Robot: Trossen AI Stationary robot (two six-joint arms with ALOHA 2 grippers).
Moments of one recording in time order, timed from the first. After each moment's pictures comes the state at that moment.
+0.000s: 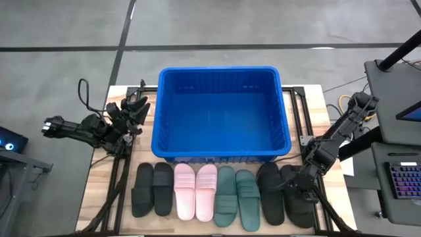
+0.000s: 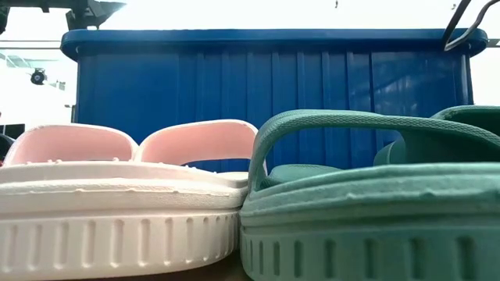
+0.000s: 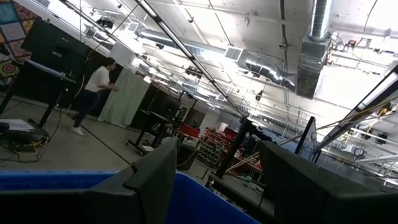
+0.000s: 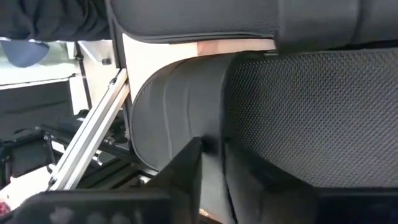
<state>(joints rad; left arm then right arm) -0.20 0.44 0.34 0.61 -0.79 -0.10 0.86 0.97 0.49 -0.56 -0.35 1.01</state>
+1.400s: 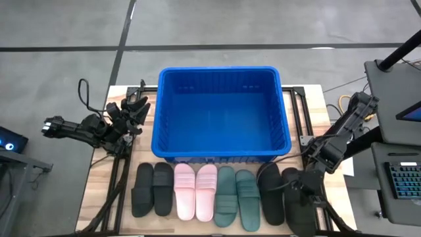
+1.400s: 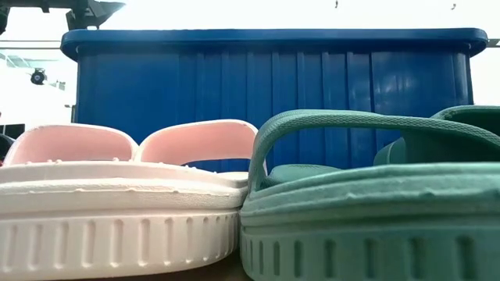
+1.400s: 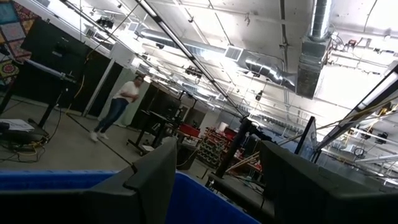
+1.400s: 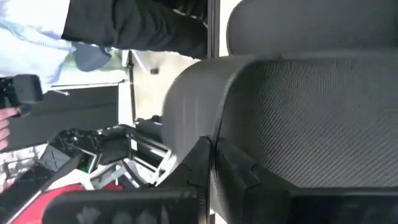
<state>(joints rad) -0.20 0.44 0.34 0.61 -0.79 -0.10 0.86 0.96 0.73 -0.62 -0.37 1.04</state>
